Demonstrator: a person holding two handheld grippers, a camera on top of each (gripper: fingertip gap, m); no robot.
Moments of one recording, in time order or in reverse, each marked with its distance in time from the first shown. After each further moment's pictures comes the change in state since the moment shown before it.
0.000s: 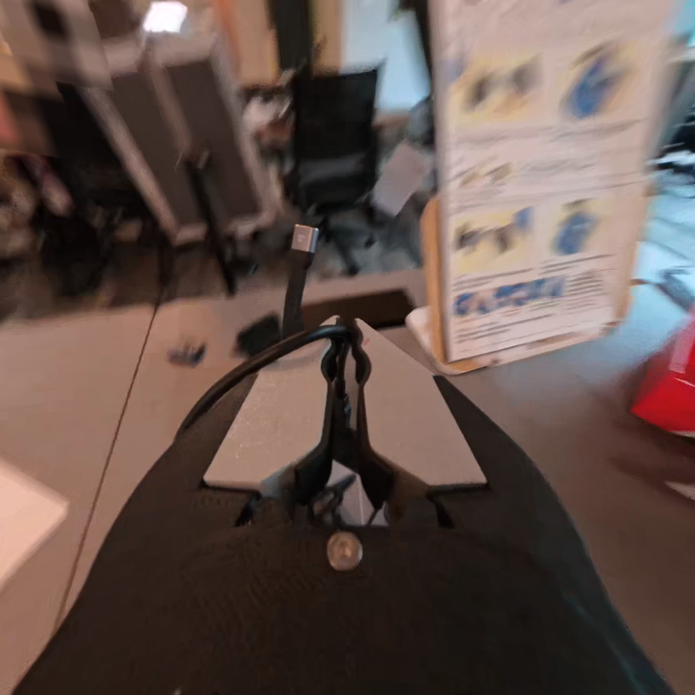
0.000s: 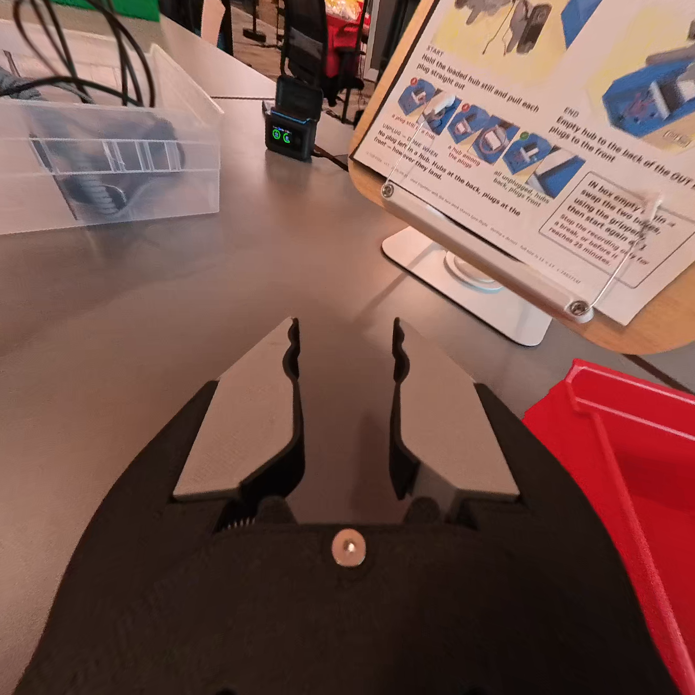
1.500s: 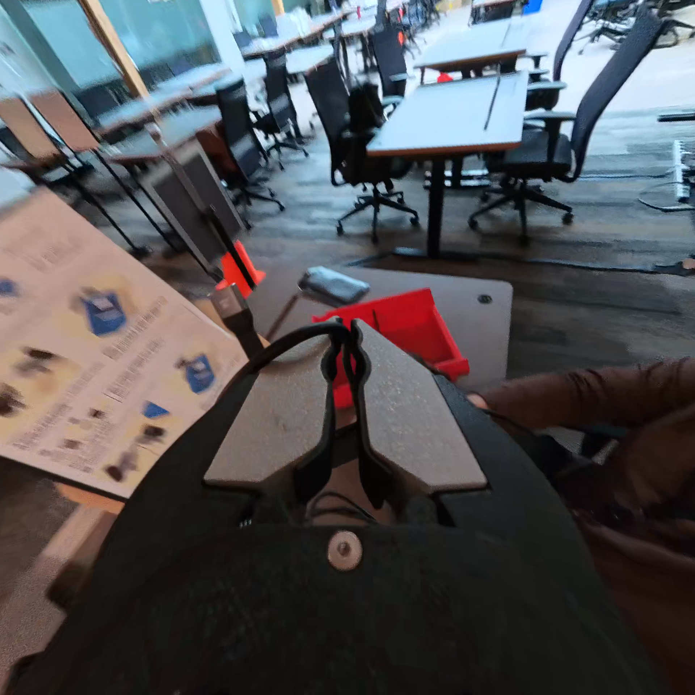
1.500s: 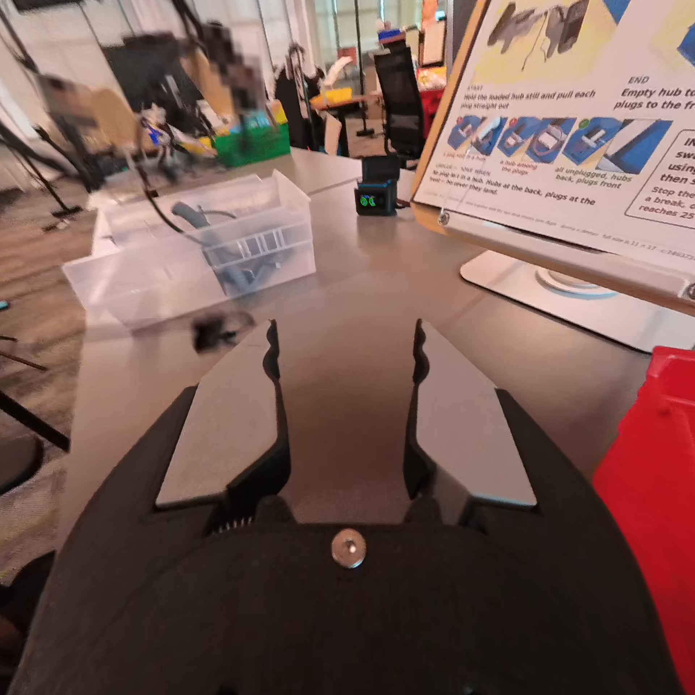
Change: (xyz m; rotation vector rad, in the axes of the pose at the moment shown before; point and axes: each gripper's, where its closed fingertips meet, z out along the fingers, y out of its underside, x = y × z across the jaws) left arm 0.327 -0.149 -0.114 0.011 0.890 0.406; right arm -0.007 -0.019 -0.024 0.164 -0.314 0.290
